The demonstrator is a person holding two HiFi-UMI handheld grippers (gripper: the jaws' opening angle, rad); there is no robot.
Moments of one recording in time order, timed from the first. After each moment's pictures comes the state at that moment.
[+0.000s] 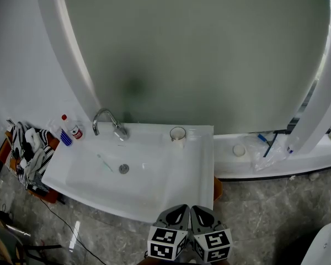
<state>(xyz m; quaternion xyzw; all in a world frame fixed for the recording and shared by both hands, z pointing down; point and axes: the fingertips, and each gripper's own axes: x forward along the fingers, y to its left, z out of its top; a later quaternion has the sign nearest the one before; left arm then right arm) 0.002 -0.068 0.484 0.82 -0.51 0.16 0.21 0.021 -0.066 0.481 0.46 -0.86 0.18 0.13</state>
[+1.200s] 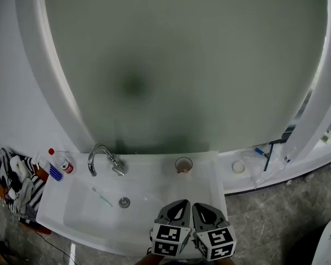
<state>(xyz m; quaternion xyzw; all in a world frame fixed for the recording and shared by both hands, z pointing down) -0.059 -0.220 0.451 0.87 -0.46 0.16 0.13 -0.039 -0.207 0.450 0.52 -0.83 0.15 0.12</state>
